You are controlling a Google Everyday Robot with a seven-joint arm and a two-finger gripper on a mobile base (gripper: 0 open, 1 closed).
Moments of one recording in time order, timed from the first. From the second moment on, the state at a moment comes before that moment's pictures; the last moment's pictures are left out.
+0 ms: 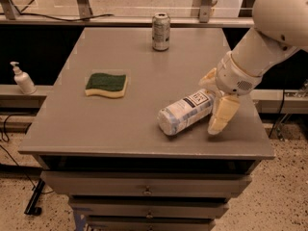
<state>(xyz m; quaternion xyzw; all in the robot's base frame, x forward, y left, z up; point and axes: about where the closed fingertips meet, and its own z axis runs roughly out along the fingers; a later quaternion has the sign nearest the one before) 0.515 -0.151 0.836 -0.69 0.70 0.09 0.16</state>
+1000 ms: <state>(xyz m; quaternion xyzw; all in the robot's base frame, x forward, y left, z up) 0.543 -0.174 0.875 -0.64 0.75 0.08 0.16</state>
